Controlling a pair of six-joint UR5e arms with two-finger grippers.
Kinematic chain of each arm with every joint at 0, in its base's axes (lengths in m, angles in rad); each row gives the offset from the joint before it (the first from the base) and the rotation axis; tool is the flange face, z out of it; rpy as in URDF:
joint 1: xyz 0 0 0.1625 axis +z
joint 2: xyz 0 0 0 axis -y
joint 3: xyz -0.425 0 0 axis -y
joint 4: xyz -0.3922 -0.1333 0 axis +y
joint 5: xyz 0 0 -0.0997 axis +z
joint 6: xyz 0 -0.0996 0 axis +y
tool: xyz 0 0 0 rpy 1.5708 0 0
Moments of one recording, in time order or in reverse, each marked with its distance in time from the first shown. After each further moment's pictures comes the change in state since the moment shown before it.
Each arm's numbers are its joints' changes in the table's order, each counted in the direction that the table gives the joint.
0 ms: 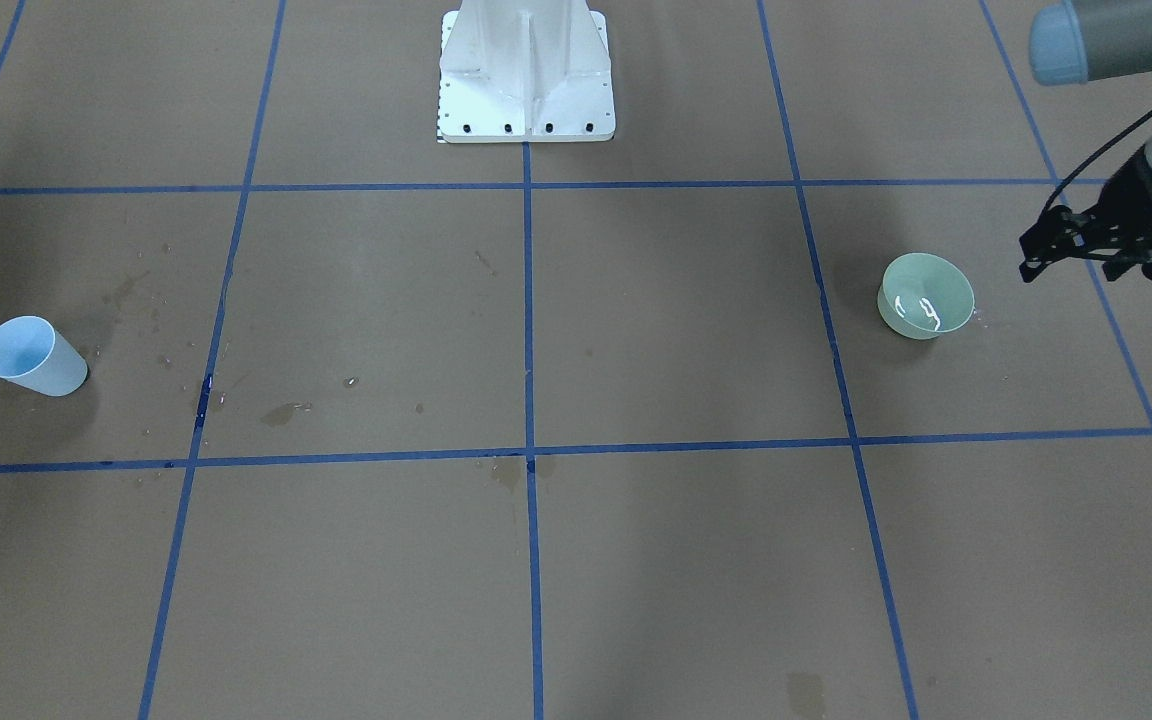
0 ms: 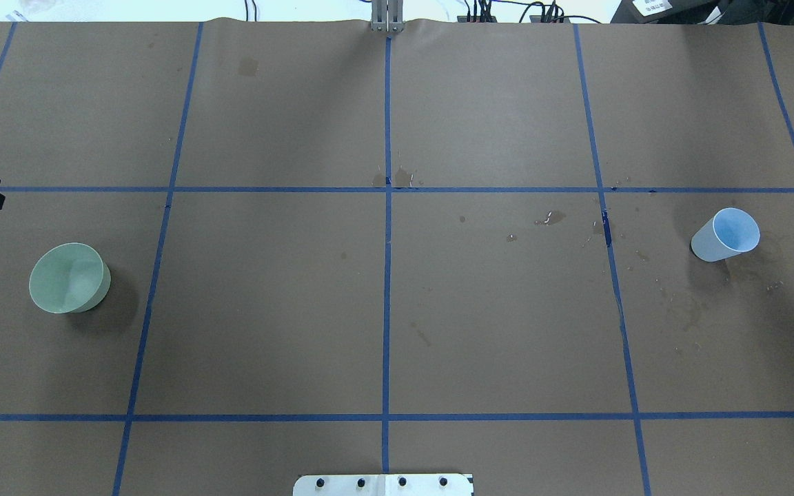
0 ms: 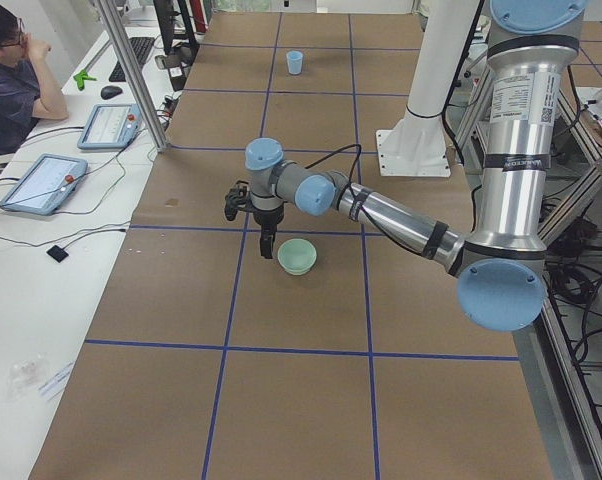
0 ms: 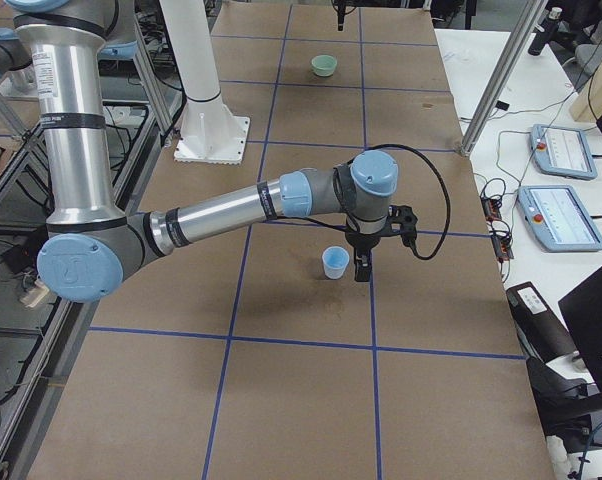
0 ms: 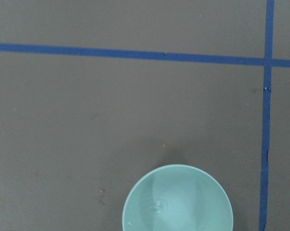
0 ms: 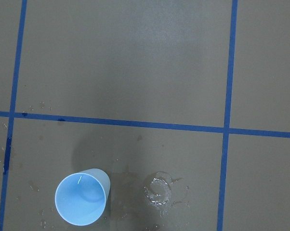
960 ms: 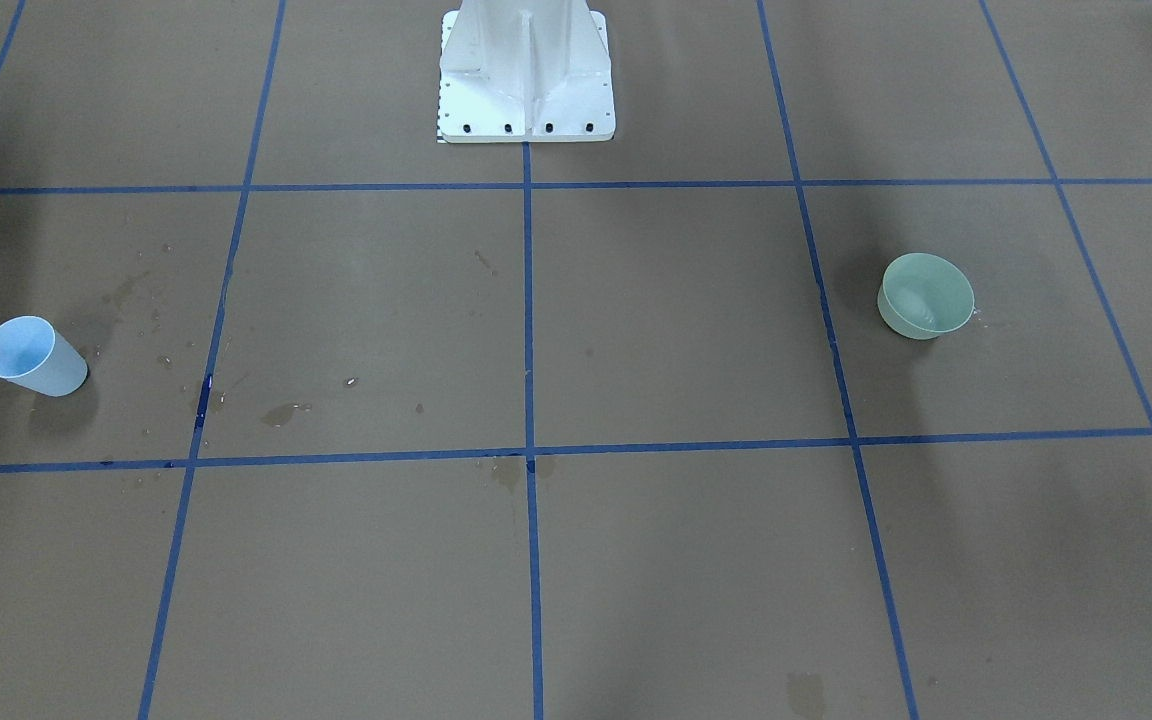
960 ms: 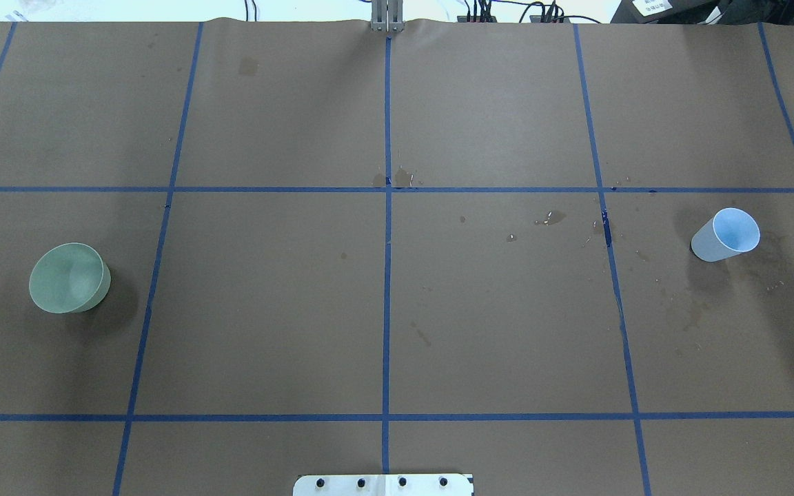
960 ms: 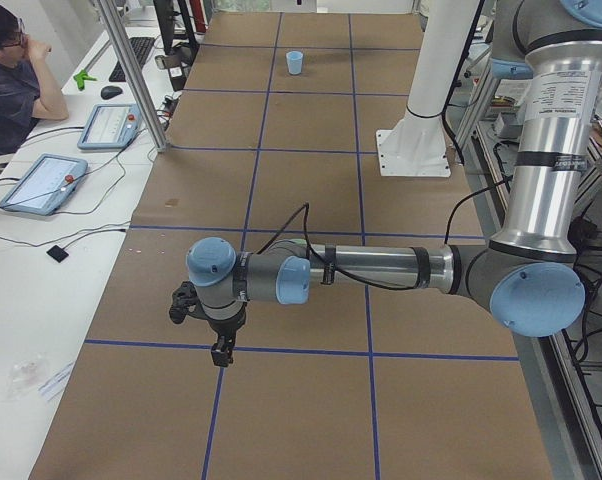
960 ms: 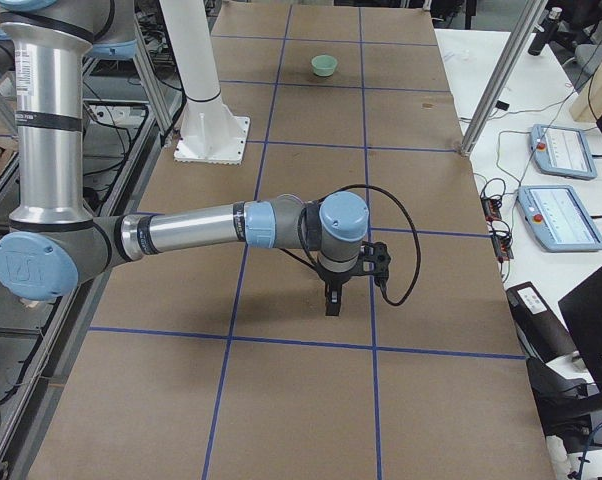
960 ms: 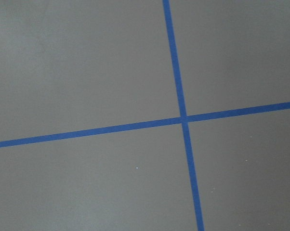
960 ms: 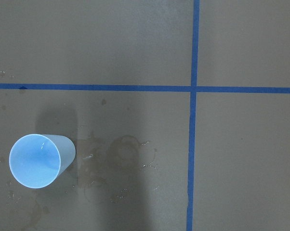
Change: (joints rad) left arm -0.352 -0.036 0.416 0.101 0.077 -0.507; right arm 0.071 -0.129 -0.013 -0.012 -0.027 0.074
